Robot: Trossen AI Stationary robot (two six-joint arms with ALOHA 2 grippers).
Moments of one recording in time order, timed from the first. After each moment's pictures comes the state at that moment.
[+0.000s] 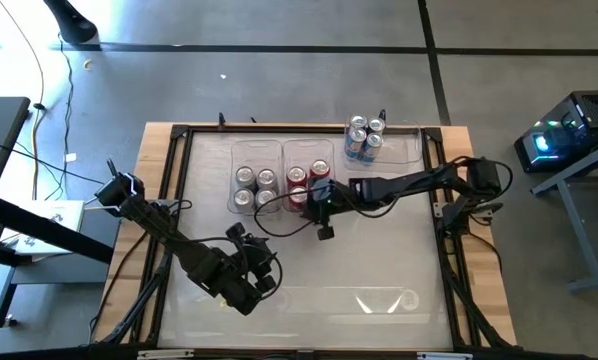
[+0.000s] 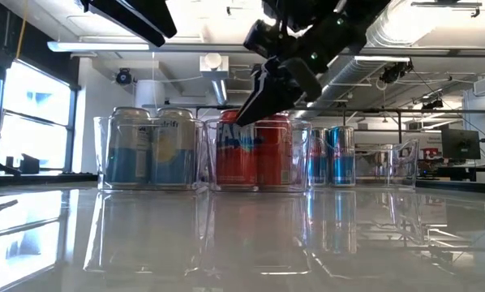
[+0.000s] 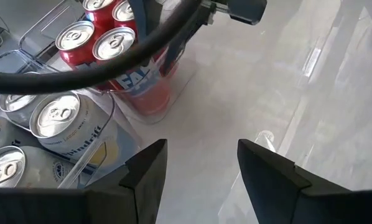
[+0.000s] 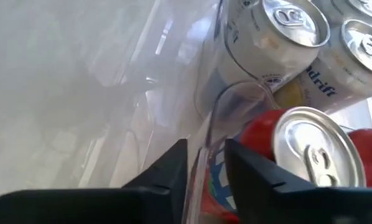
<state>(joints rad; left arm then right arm) -0.64 1.71 1.36 -0.94 -0.87 -0.98 -0.02 1.74 1.10 -0.09 0.02 -0.37</state>
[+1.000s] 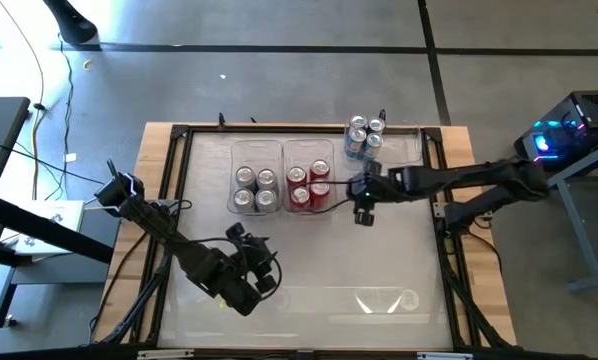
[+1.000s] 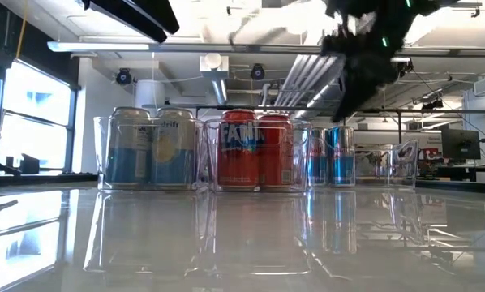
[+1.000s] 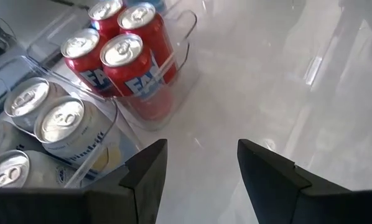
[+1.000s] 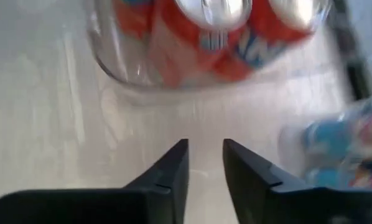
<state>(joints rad) -0.64 1.71 1.36 -0.94 -0.90 -0.99 -0.05 1.33 0.93 -0.64 0.28 -0.01</state>
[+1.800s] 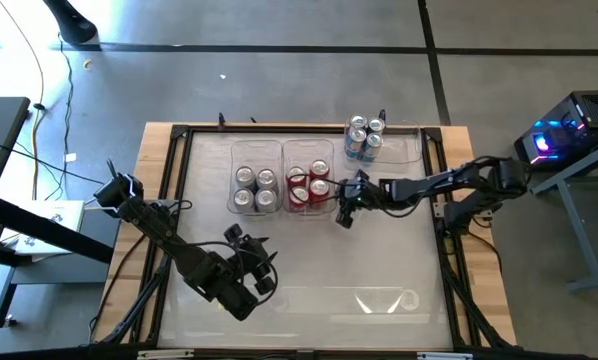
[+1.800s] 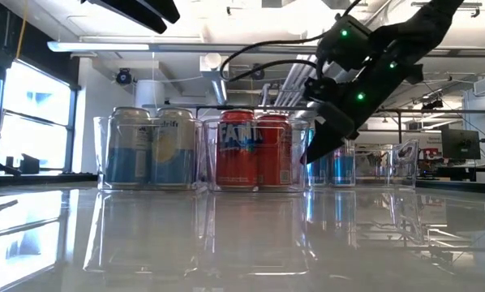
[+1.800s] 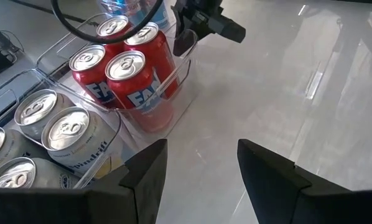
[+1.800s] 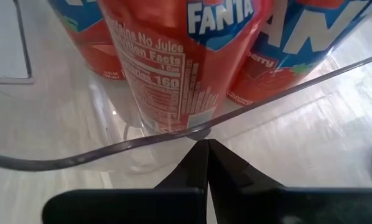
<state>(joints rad) -0.67 1.71 1.36 -0.93 -0.98 -1.01 -0.10 1.53 0.67 0.06 0.23 0.15</state>
